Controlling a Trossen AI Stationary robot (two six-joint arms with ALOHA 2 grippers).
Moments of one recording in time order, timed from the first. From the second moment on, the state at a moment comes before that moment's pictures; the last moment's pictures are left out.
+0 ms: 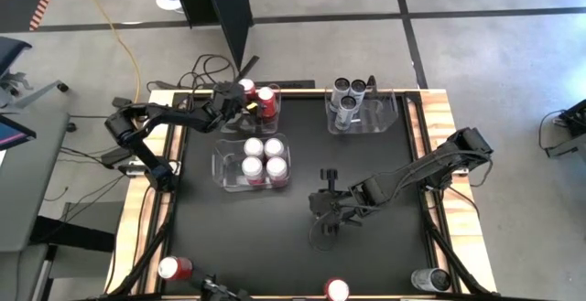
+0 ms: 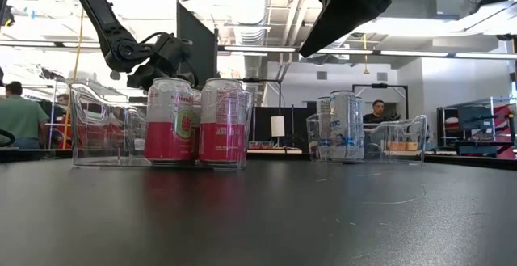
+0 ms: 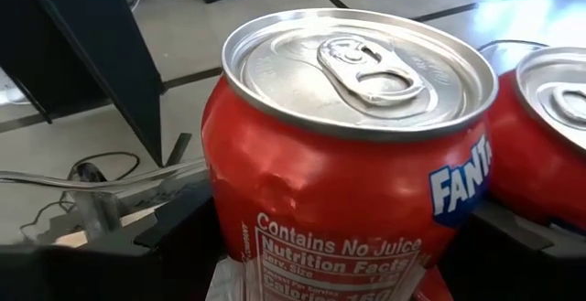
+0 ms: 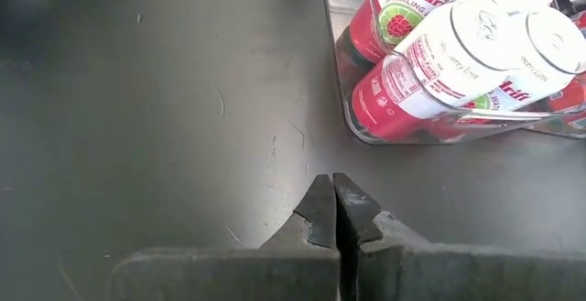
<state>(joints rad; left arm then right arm) 0.73 1.62 0.68 0.51 -0.40 -0.20 0.40 1.65 1.22 -0.48 0.48 0.13</state>
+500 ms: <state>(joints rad) 0.73 1.61 0.68 0.50 -0.37 -0.19 0.40 1.65 1.22 -0.49 0.48 0.14</state>
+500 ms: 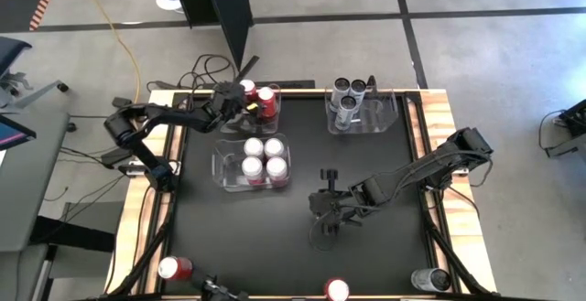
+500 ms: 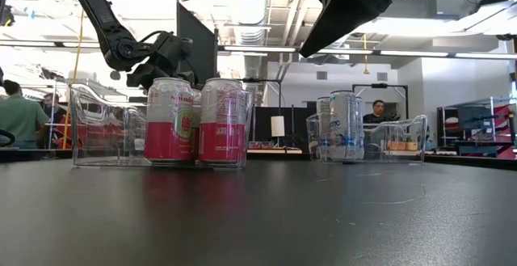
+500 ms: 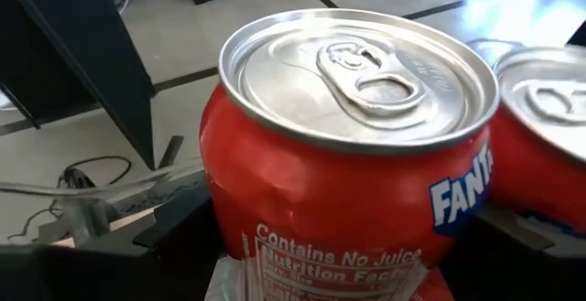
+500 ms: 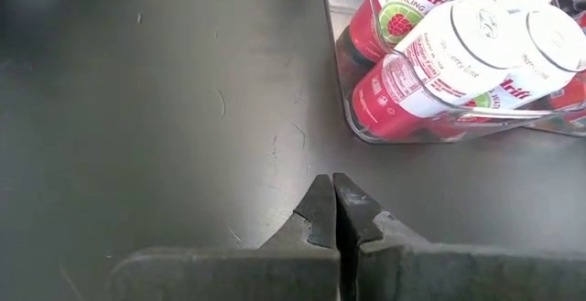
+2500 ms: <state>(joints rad) 0.01 1.03 0.68 0.26 -0.11 0.10 0.58 1.30 1.22 -0.87 0.40 0.61</state>
